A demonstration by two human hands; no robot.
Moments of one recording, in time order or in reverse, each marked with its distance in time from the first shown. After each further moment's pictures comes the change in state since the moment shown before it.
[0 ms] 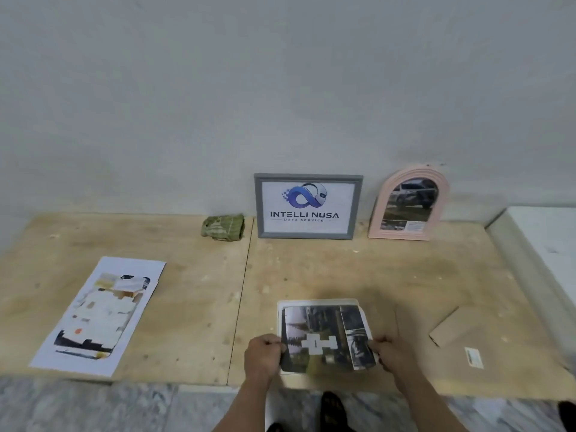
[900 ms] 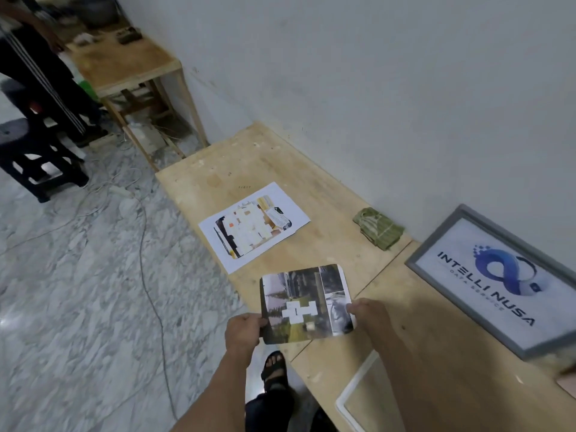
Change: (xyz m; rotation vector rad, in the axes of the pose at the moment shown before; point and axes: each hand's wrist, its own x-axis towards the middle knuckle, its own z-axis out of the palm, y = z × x) left_hand 0.001 -0.049 -0.150 -0.668 0.588 -0.396; right_hand 0.002 -0.159 0.248 -0.686 -0.637 -0.454
